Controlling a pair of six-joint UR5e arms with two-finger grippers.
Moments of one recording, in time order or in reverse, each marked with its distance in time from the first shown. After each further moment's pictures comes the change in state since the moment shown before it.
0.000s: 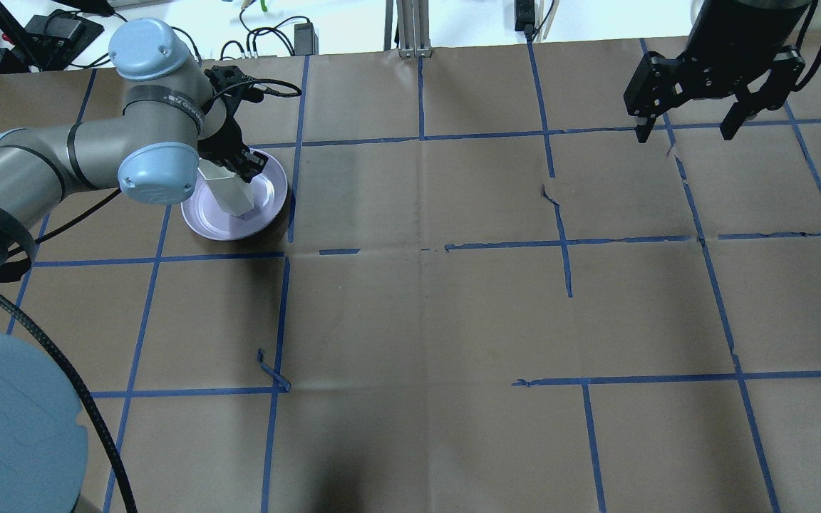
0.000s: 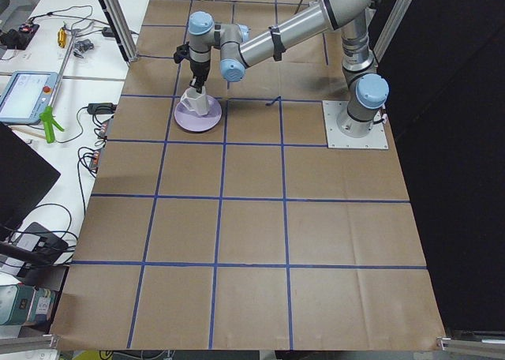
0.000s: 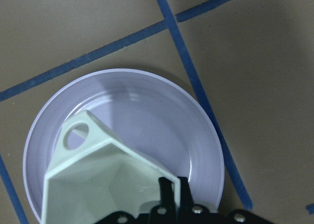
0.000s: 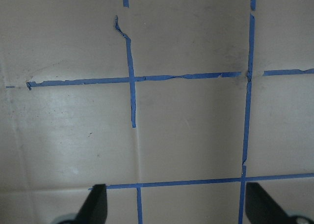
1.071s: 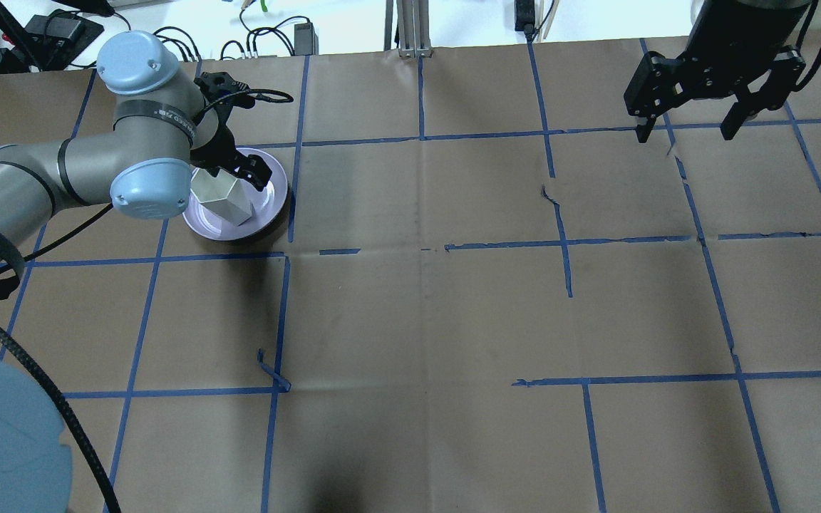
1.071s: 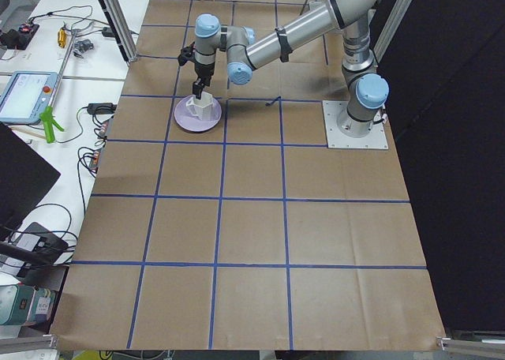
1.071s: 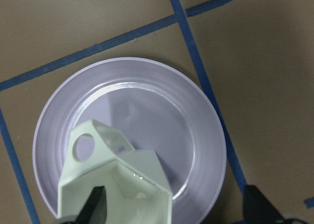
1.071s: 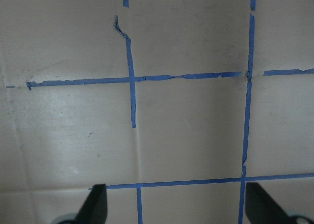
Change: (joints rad) left arm 0.005 0.067 -0.032 -0.003 0.003 -0.058; right arm 0.000 0.000 0.000 0.000 0.000 0.000
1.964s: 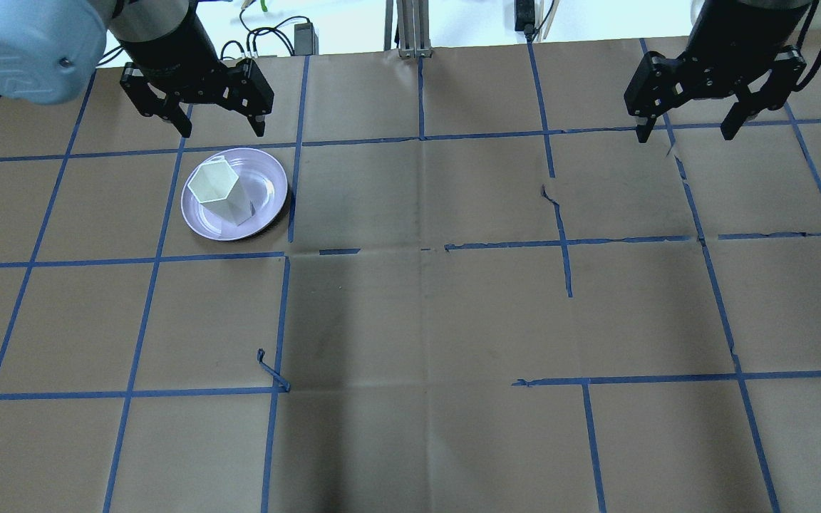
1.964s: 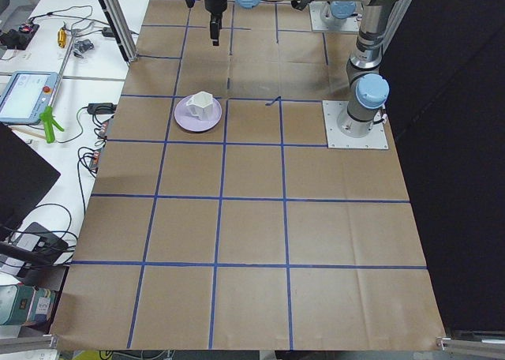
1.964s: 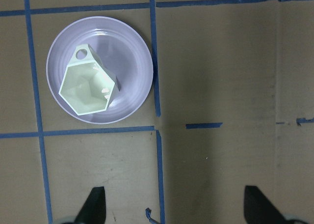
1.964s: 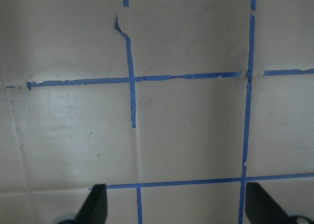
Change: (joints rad) left arm -0.117 0.203 0.325 -0.669 -0.004 -0.397; right arm 0.000 0.000 0.000 0.000 0.000 0.000
